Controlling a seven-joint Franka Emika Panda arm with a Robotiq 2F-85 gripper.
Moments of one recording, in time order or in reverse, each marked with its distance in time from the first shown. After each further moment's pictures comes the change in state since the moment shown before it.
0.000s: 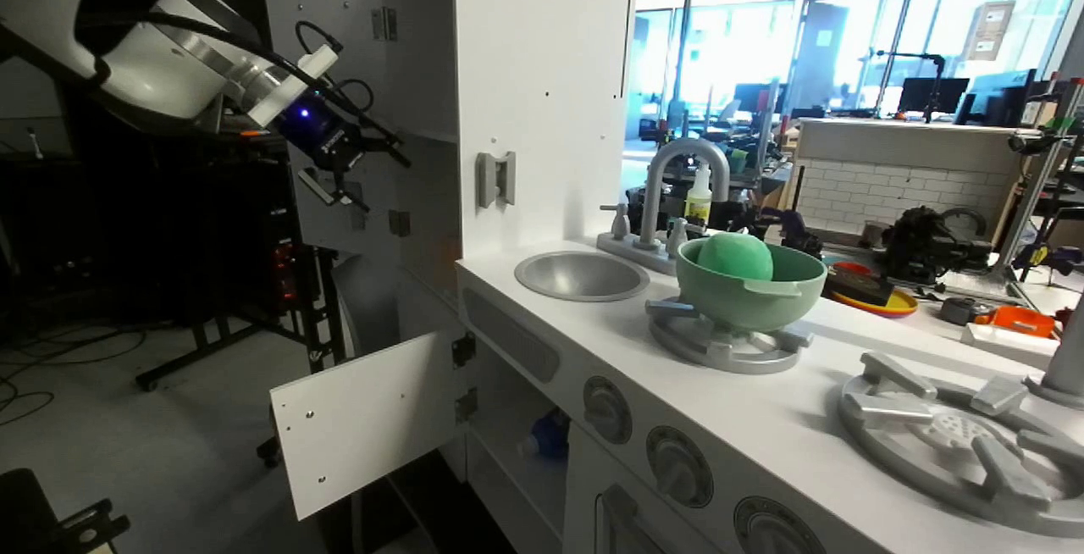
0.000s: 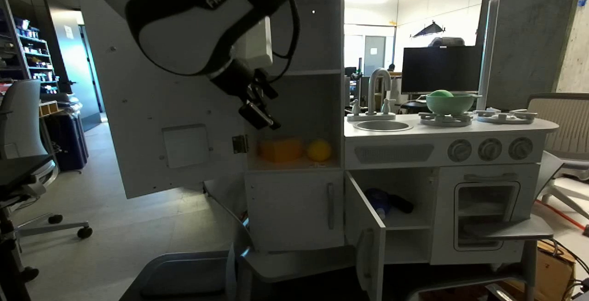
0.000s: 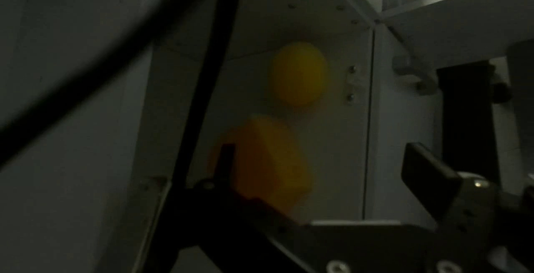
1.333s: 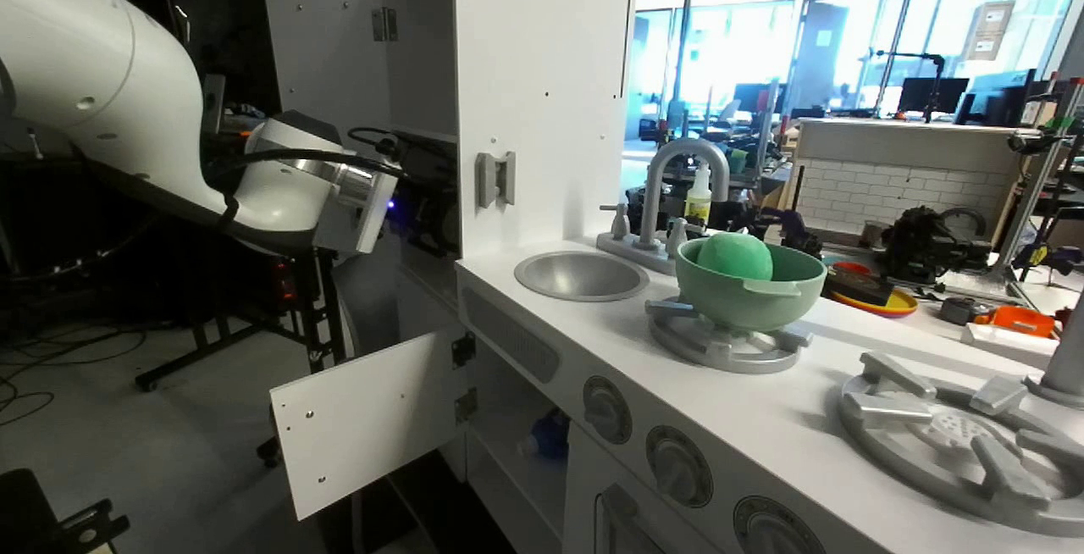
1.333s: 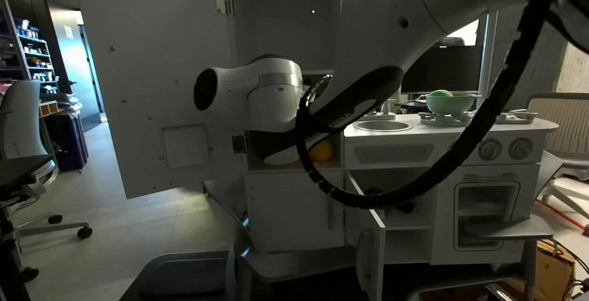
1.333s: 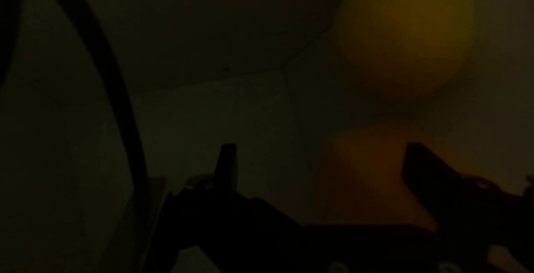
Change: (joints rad) arm -0.032 0.307 -0.260 0.248 -0.190 0.327 0.635
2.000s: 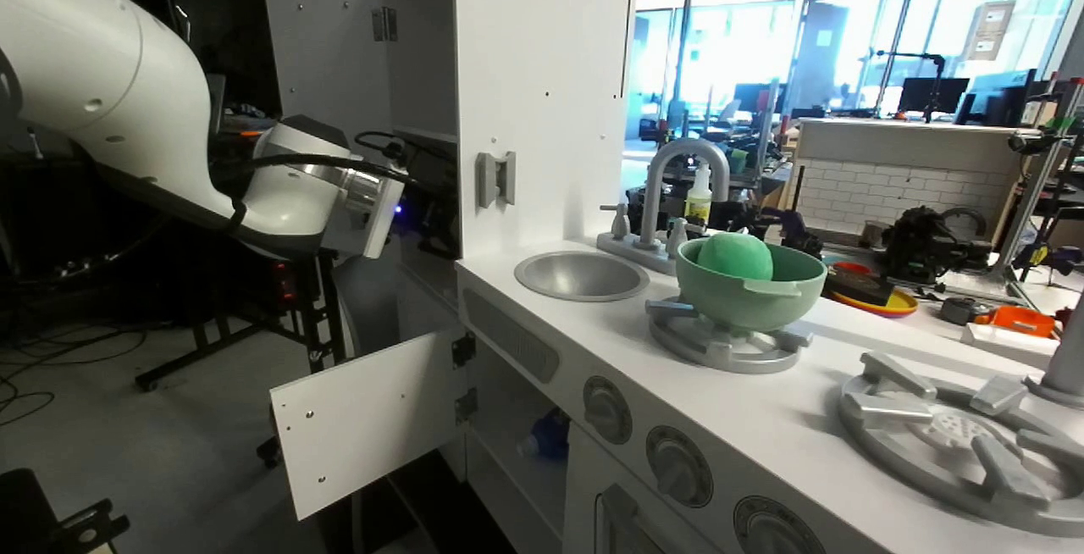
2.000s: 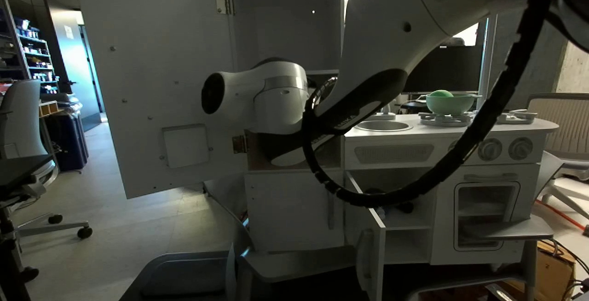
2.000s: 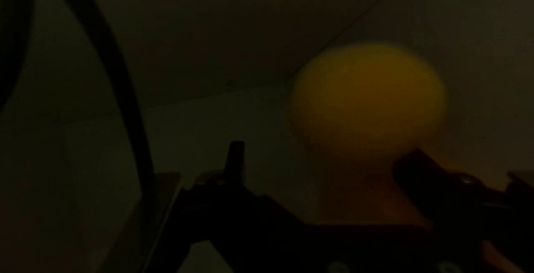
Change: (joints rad) arm -0.012 0.000 -0.015 -0.012 0.000 0.000 0.025
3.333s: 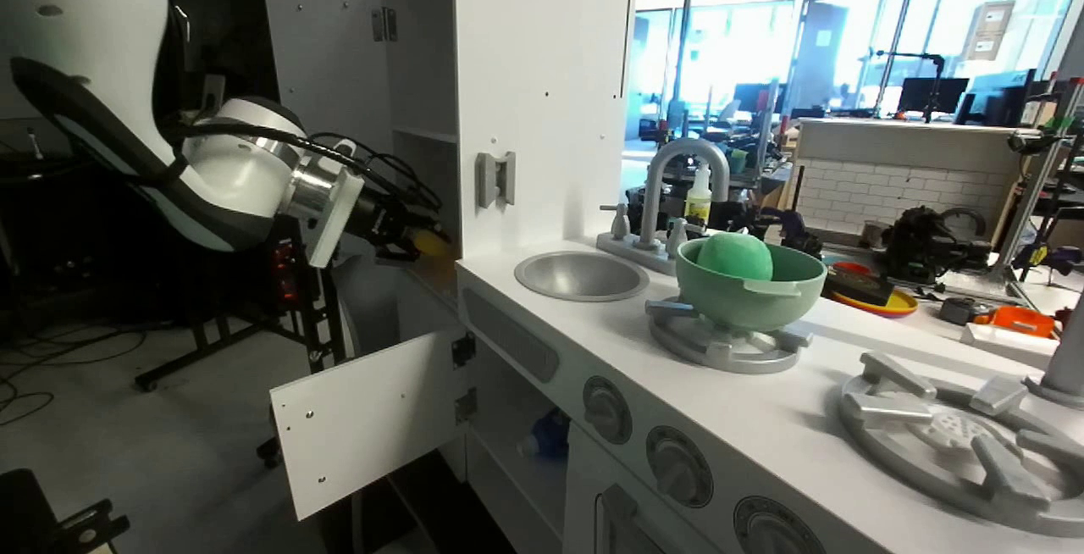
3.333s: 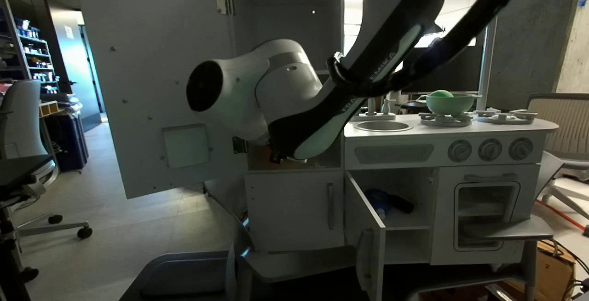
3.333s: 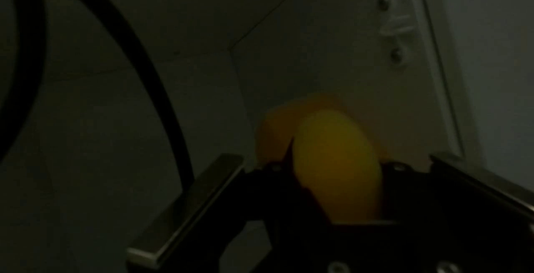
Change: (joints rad) arm -0.044 -0.353 0.109 -0.616 -0.170 0.121 0.248
